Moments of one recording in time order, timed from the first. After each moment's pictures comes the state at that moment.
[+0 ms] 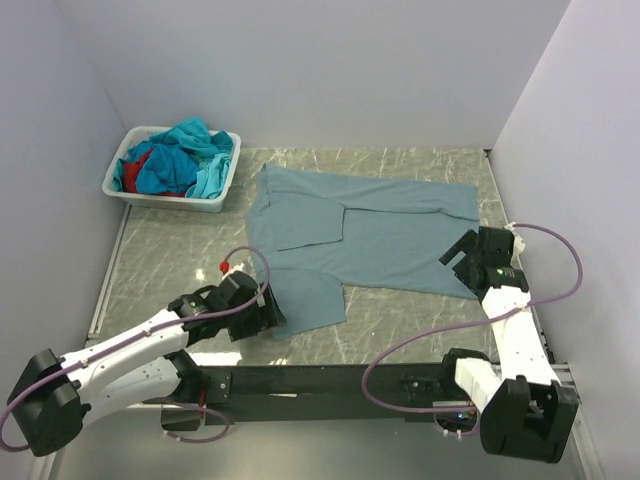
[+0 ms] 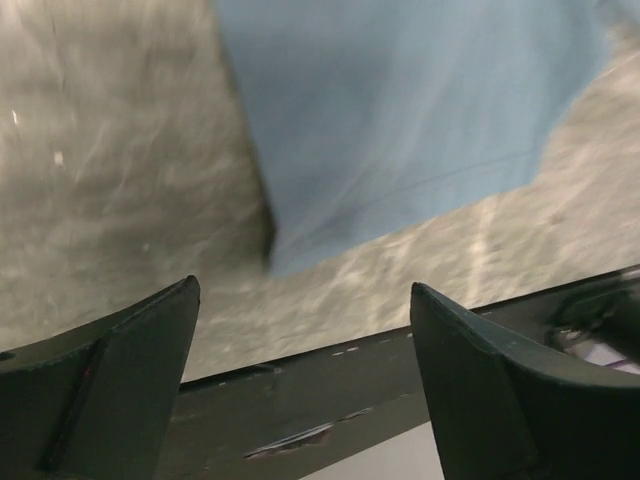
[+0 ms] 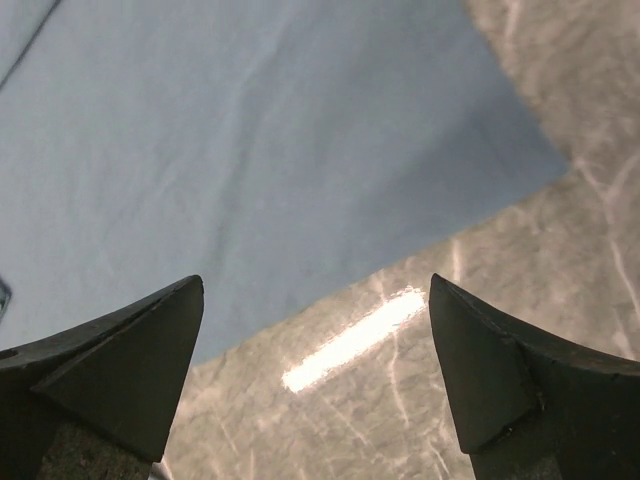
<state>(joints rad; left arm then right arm) -0.78 0.90 0.49 -0.53 -0.03 -1.06 -0.16 0.96 0.66 -0.59 0.12 0.61</state>
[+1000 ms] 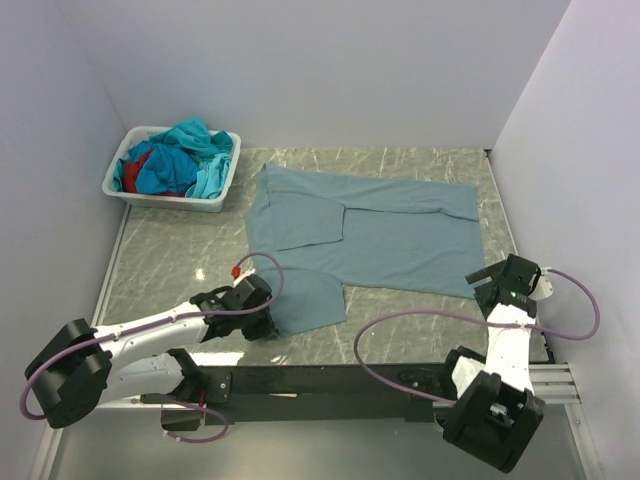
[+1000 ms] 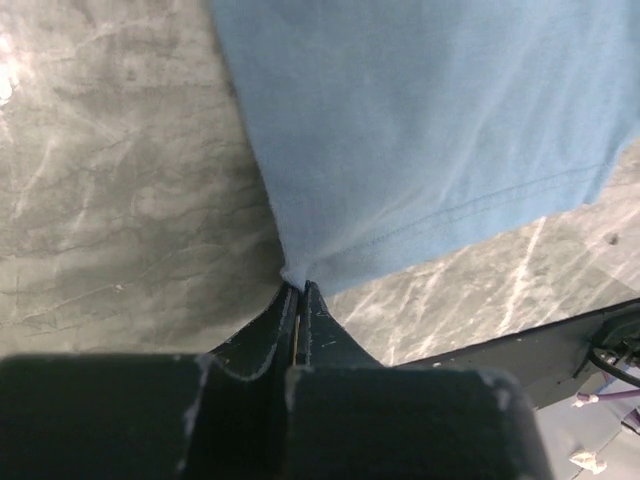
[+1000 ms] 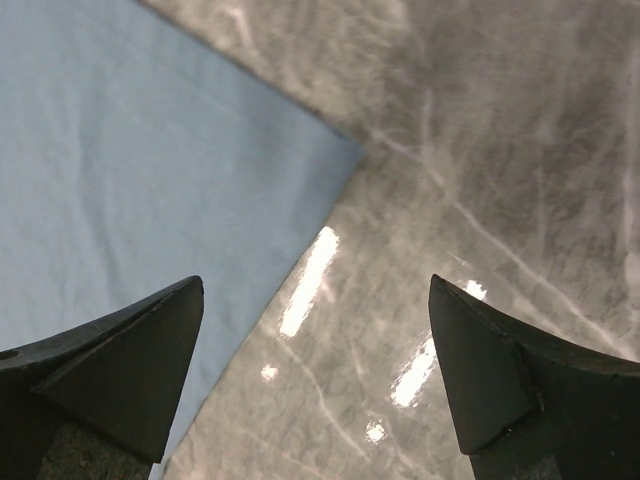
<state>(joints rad) -0.85 1.10 0.43 -0.37 -0.02 -1.12 -0.49 0.85 0.47 -0.55 0.10 0.73</state>
